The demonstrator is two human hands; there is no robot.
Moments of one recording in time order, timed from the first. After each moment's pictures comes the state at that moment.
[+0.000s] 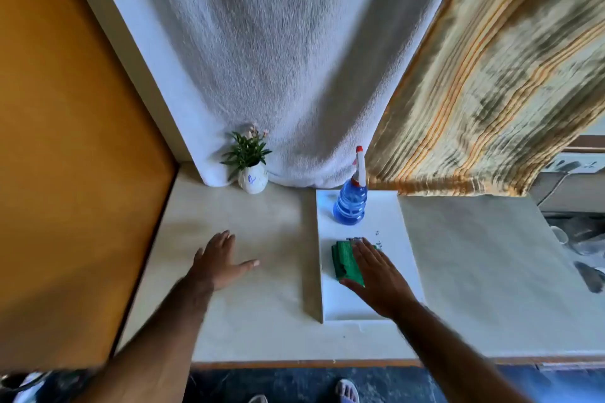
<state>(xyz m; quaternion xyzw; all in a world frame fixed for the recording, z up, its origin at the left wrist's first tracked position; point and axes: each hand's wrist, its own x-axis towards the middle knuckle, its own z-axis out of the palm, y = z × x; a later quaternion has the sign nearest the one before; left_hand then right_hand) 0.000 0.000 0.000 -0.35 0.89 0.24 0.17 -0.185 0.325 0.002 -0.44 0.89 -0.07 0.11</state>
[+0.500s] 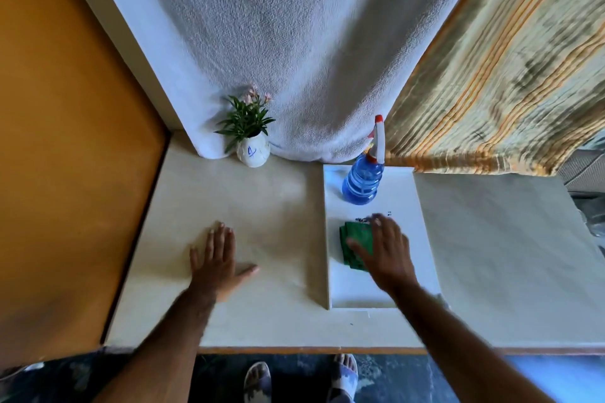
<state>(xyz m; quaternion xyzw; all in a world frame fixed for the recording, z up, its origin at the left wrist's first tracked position) 0.027 0.018 -0.081 -0.35 0.88 0.20 0.24 -0.194 0.298 -0.028 -0.30 0.94 -0.17 0.08</state>
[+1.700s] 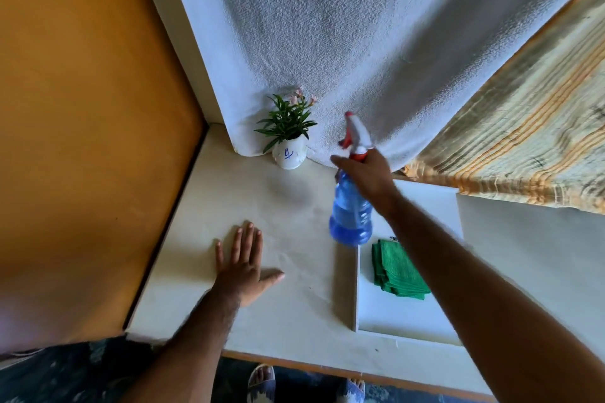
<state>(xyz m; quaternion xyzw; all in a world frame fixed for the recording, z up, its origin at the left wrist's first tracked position) 0.032 0.008 -0.105 -0.34 0.89 0.19 0.23 -0.252 0.107 0.055 -0.21 0.79 -0.53 0.24</state>
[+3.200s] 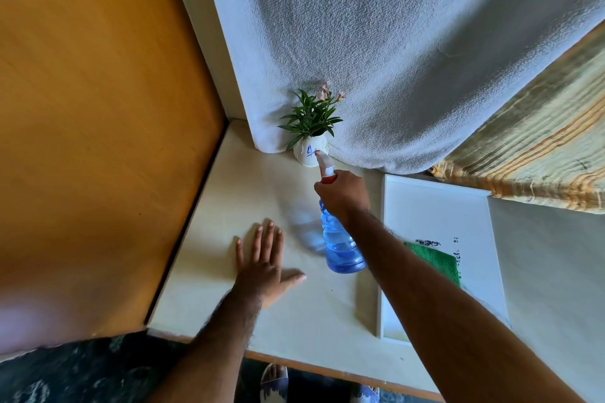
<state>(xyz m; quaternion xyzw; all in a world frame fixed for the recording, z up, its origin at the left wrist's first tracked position) 0.036 0.011 -0.103 -0.34 0.90 0.19 0.22 -0.183 0.045 0.007 -0.18 0.91 -0.29 0.23</state>
